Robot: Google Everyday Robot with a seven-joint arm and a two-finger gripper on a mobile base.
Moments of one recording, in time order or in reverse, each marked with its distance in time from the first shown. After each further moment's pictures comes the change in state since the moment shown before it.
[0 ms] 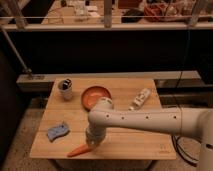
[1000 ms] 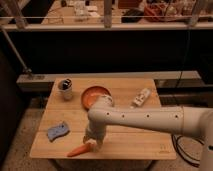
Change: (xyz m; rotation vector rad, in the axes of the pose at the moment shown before) arm 0.005 -0.002 -0.010 0.002 0.017 -0.049
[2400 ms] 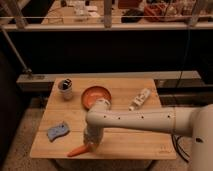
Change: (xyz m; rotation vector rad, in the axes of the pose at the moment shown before) arm -0.001 -0.006 0.034 0.001 -0.025 -0.034
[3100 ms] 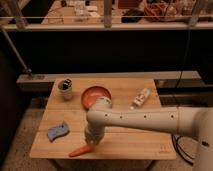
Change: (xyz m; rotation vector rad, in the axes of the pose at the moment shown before) arm 0.002 0.002 -0.017 0.001 0.015 -0.006
